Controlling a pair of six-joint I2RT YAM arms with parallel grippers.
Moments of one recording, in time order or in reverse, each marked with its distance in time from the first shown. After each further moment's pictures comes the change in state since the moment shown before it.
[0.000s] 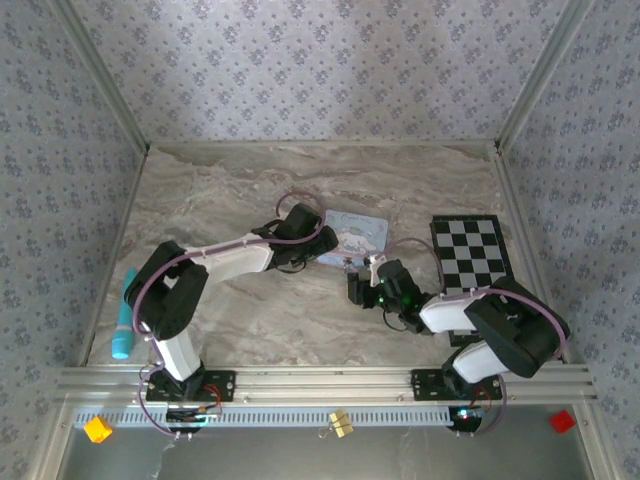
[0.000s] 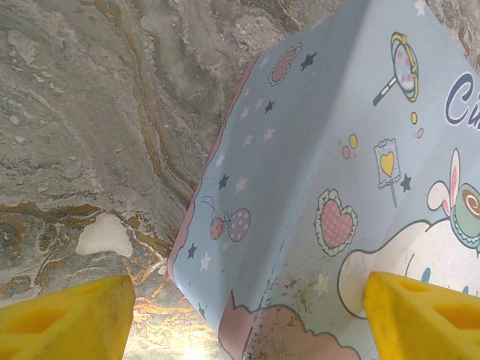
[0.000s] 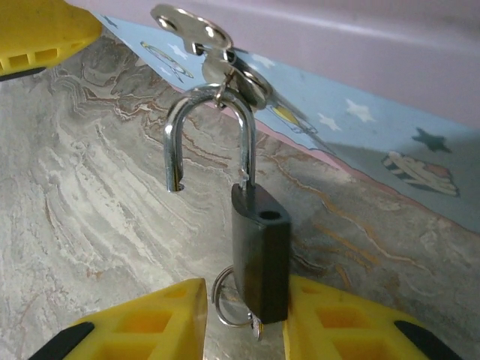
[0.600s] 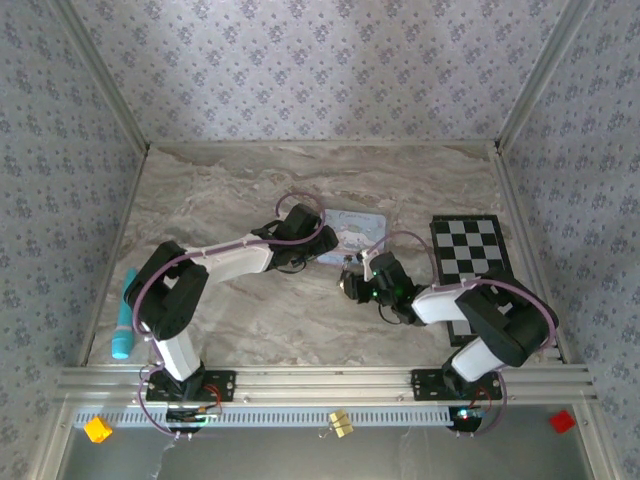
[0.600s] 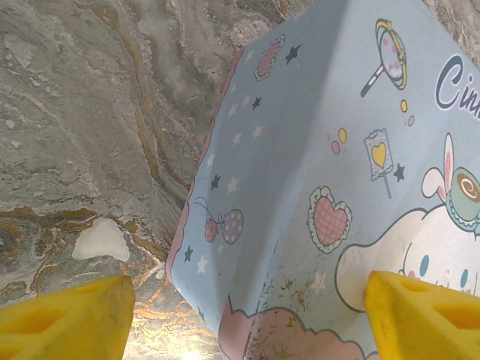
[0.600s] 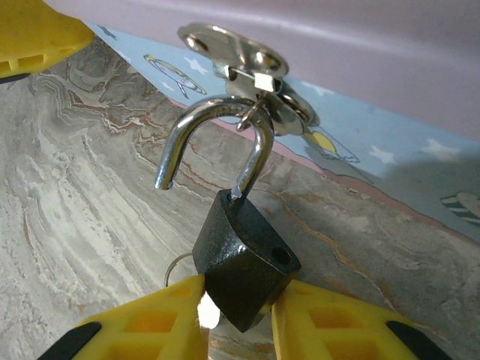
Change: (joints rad) left arm 0.000 -0.001 -0.012 0.024 -0.001 -0.004; right arm 0.000 0.072 0.084 -0.042 0.009 -0.048
